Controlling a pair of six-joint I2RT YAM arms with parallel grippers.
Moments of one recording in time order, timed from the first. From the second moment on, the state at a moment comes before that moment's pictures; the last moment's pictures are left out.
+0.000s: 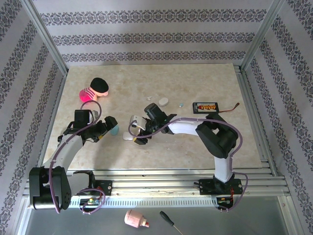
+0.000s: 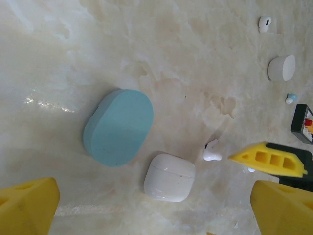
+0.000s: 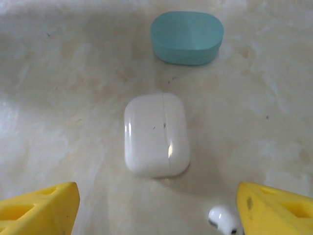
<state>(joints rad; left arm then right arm) 0.08 1.12 0.58 -0.42 0.48 -0.62 0.81 1.94 1.14 -0.04 -0.51 -0.41</state>
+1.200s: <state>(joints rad) 0.10 0.96 0.52 -0.41 0.62 -0.63 0.87 1.84 1.13 -0.11 -0.39 -0.53</state>
